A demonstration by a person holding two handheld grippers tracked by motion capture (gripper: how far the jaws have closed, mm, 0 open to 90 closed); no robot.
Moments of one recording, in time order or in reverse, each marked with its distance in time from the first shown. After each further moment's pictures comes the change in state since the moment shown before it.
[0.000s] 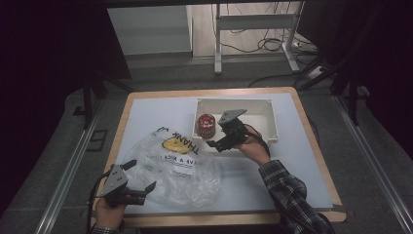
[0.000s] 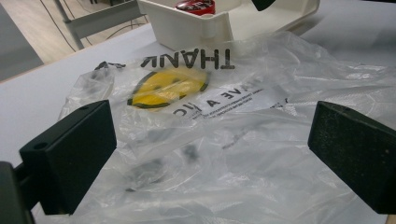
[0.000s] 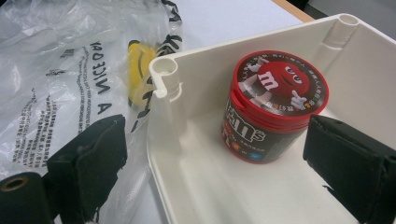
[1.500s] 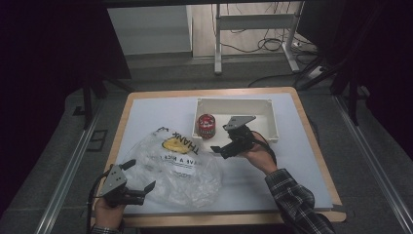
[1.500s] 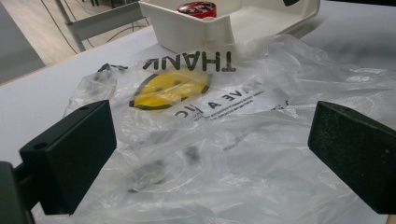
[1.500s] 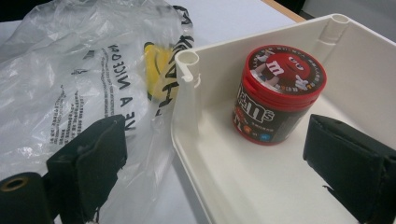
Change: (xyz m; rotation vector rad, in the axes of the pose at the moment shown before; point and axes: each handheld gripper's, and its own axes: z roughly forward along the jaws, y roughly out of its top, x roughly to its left) left arm 0.001 0.000 -0.002 -0.010 0.001 -0.004; right arm 0.017 -0.011 -0.027 -0.036 -0.014 0.017
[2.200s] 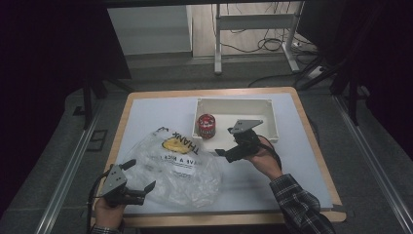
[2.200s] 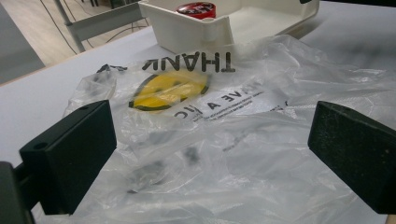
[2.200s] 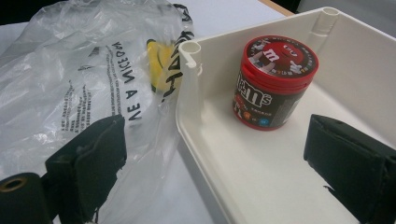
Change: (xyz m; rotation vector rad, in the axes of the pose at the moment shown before) left arm 0.000 0.000 0.000 -0.001 -0.001 0.002; right arm 0.005 -0.011 -0.016 -0.017 -0.011 0.022
